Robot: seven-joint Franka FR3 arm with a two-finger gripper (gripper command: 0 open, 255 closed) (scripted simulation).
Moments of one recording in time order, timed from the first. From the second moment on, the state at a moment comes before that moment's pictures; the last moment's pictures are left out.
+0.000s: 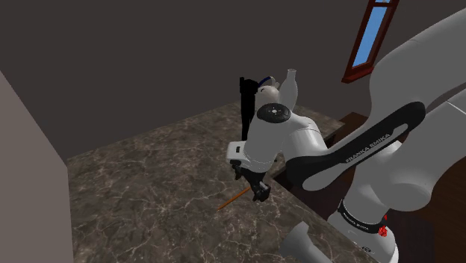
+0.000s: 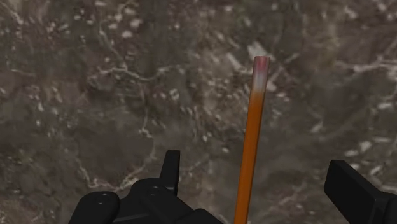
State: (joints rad) arm 0.37 -0.45 0.33 -2.81 -0.08 2.51 -0.64
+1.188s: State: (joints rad) arm 0.39 -0.51 0.31 -2.76 -0.06 2.41 -0.67
